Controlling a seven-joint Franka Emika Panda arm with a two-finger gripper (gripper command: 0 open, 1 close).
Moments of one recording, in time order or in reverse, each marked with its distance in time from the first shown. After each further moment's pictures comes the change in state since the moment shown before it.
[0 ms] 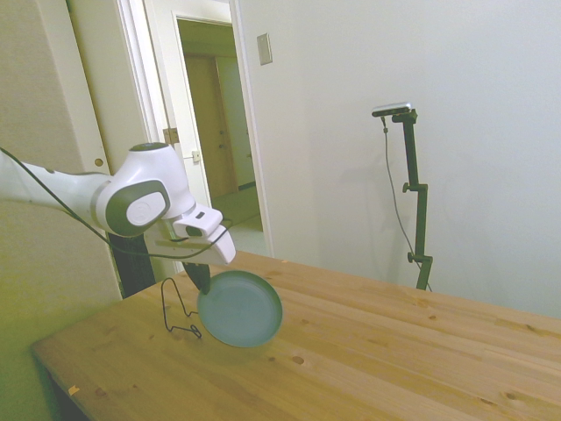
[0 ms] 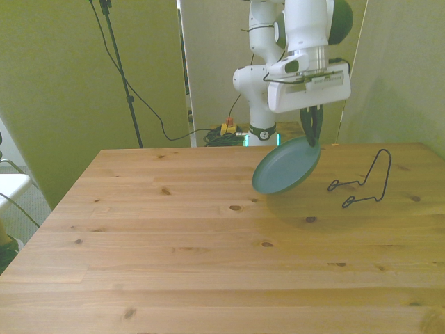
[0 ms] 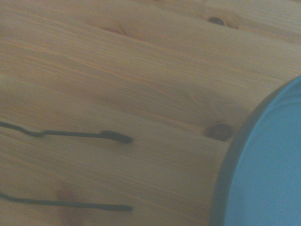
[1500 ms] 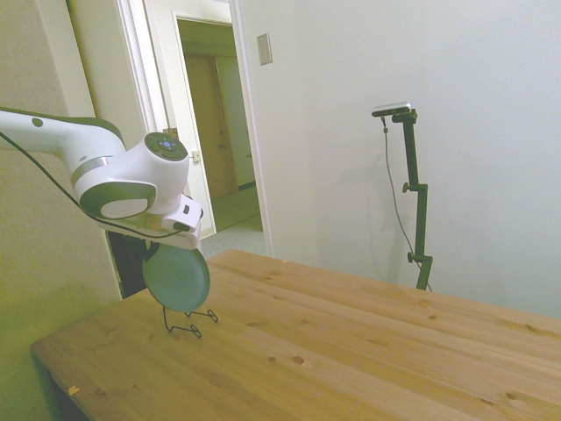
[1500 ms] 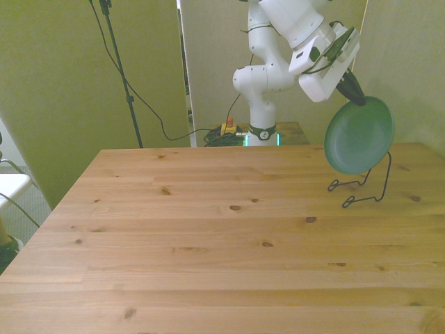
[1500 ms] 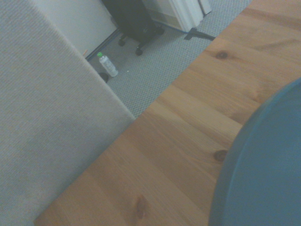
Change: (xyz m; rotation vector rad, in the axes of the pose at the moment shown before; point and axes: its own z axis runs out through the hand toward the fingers) arm -0.035 -0.027 -0.011 0.490 -0.275 -0.360
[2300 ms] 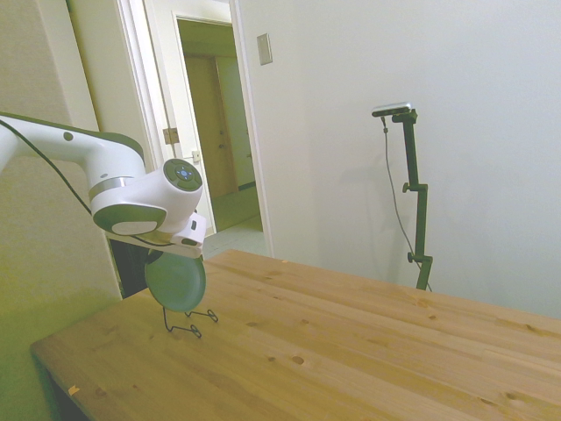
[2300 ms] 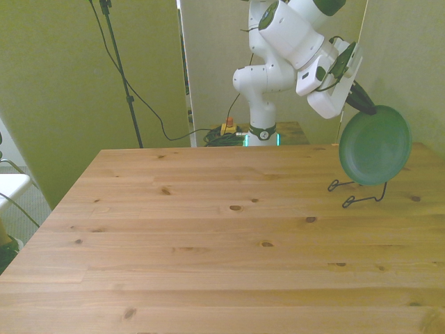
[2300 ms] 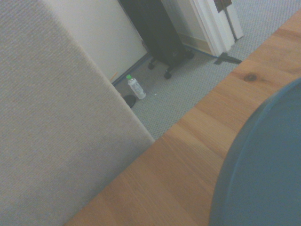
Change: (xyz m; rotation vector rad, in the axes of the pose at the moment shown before) arm 0.015 0.019 0.032 0.136 -0.005 -0.047
